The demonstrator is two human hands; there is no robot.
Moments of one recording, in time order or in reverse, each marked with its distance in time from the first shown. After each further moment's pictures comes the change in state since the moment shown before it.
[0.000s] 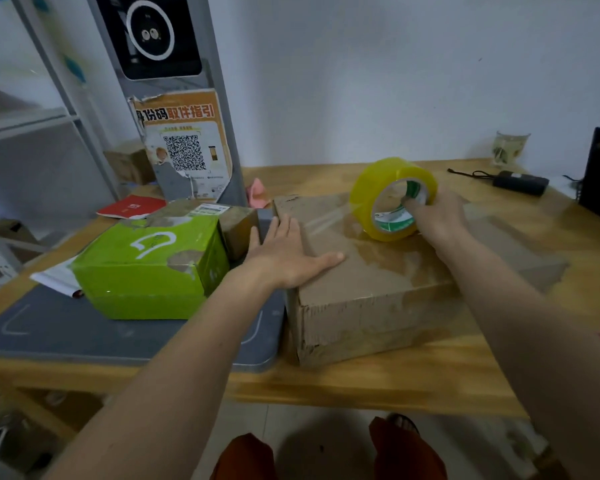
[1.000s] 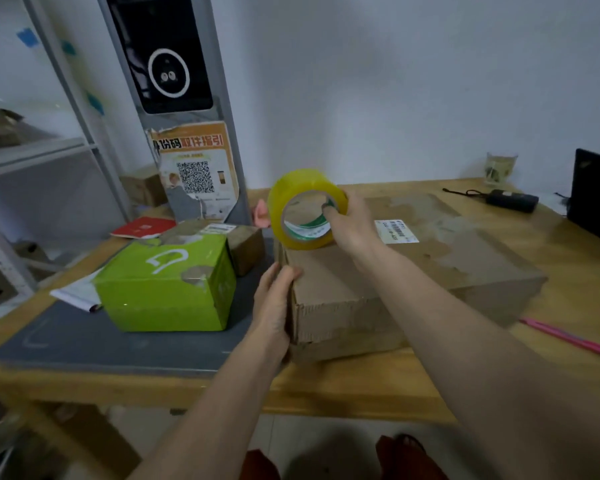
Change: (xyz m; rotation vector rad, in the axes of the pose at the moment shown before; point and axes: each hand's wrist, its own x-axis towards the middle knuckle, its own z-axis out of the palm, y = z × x) left_hand -0.046 0.000 0.053 -1.728 0.176 -0.278; right_hand -0.051 -0.069 0.064 0.238 -0.215 -0.208
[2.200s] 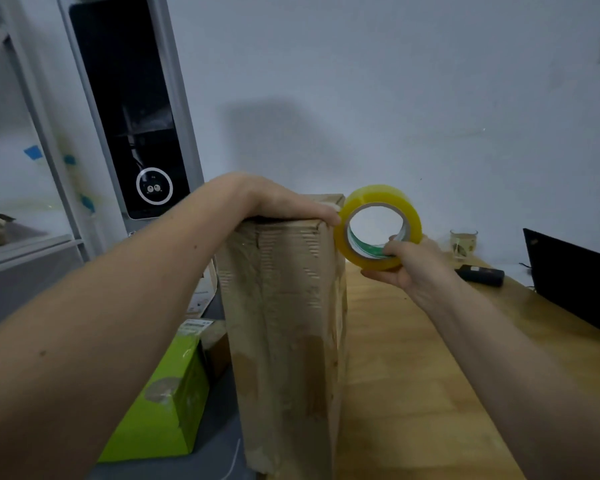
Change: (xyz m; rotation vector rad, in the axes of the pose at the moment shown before) left_hand -0.032 0.262 0.149 1.712 -0.367 0.209; right_hand 0.027 -0.047 -0.141 0.681 0.170 0.252
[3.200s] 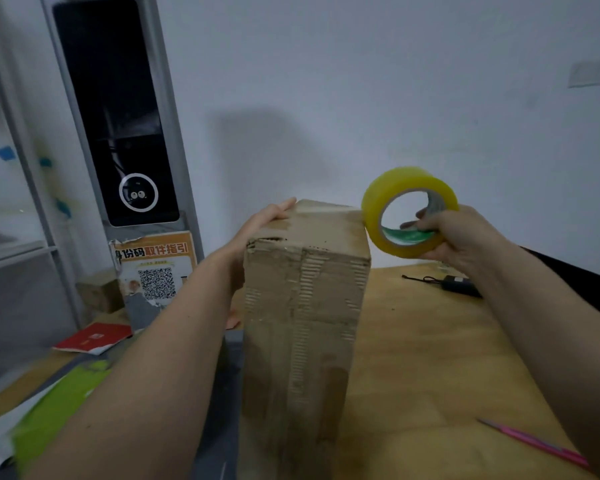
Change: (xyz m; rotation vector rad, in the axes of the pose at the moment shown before) left_hand 0.042 -0.041 0.049 -1.153 0.278 0.392; right_hand 0.019 -0.070 -0.028 -0.211 0.057 -0.079
